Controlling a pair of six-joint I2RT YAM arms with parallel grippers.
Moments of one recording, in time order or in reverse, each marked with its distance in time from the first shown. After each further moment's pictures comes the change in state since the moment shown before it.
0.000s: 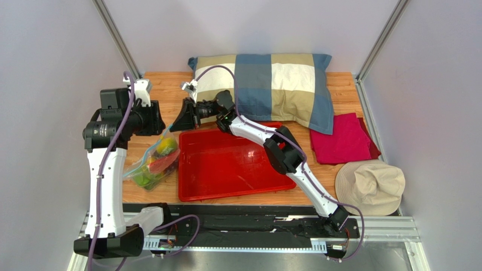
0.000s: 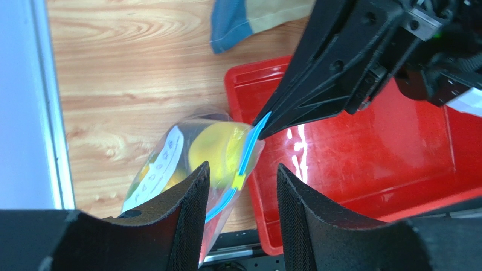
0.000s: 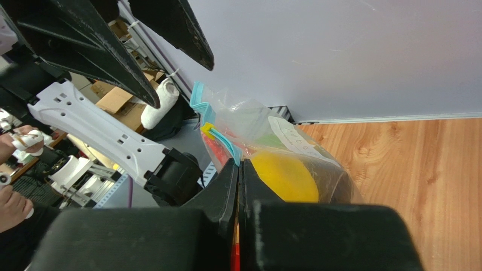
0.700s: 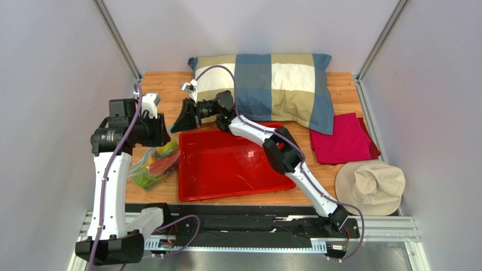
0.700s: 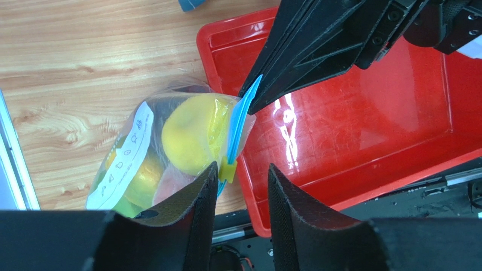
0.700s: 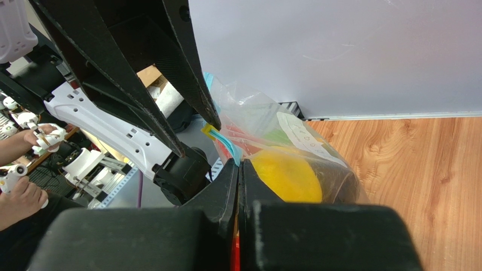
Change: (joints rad) left arm 0.000 -0.052 -0.169 -0.001 0.095 0.040; right arm -0.004 0.034 0.051 0.054 -0.051 0.080
